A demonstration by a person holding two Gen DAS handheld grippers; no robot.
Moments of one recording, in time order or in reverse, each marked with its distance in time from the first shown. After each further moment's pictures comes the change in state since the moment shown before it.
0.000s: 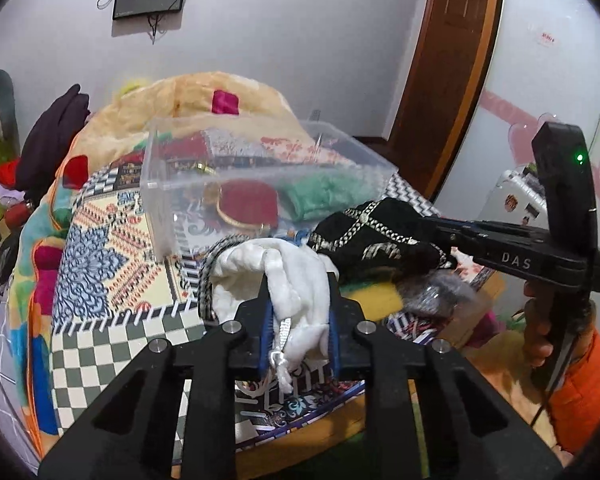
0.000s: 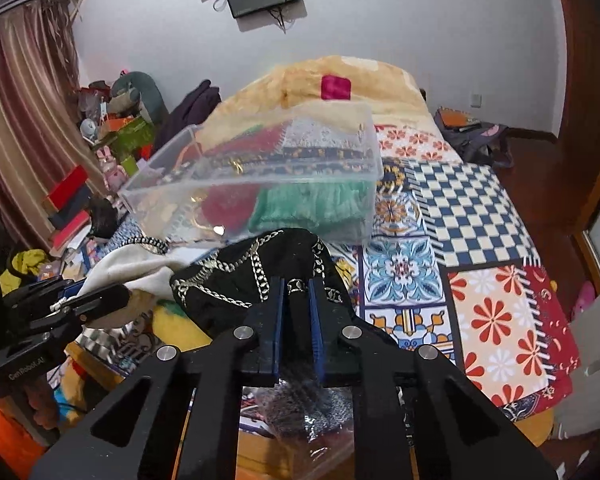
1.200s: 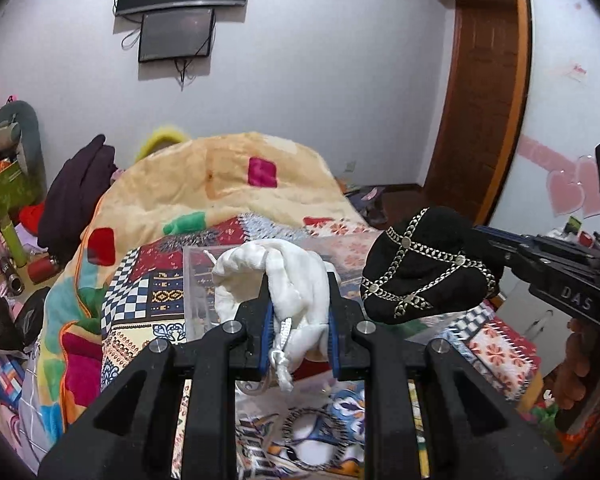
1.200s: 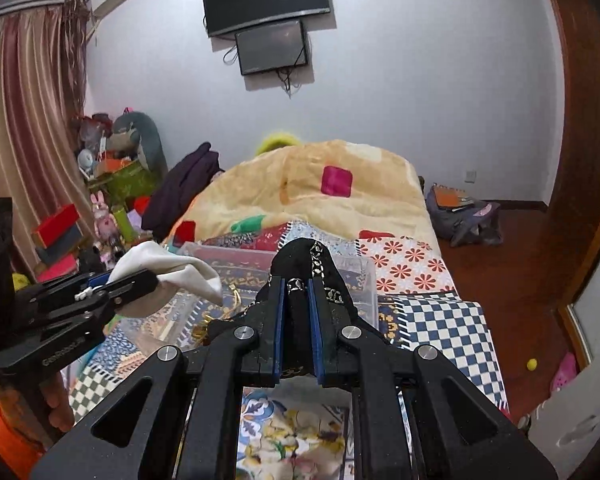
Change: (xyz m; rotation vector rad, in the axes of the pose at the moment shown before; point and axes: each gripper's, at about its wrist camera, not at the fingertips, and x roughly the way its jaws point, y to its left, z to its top) left arm 0.040 0.038 0.113 -0.010 -0.135 0.136; right arm 0.008 0.022 0.098 -0.102 -0.199 -0.063
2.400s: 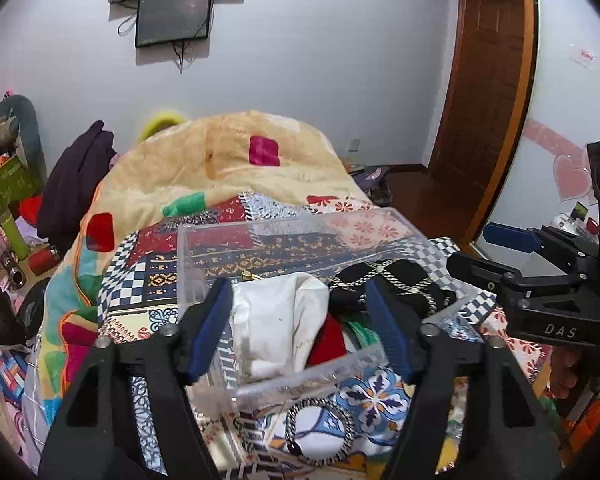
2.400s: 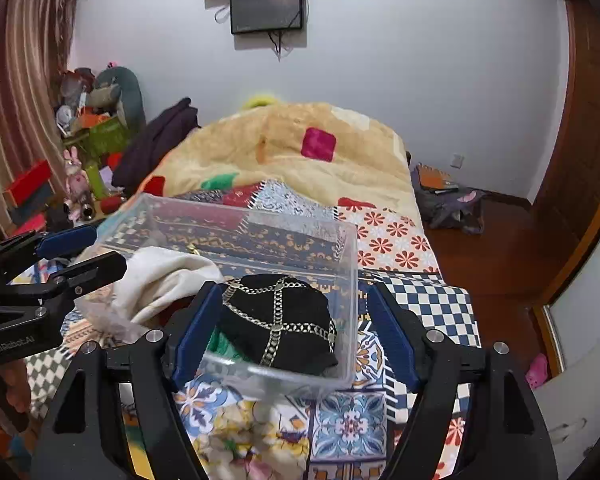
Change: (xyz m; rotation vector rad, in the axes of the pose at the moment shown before) left arm 0.002 -0.006 -0.009 0.013 0.055 0.006; right arm 0.021 -0.016 -0.005 -0.066 0.116 -0.079
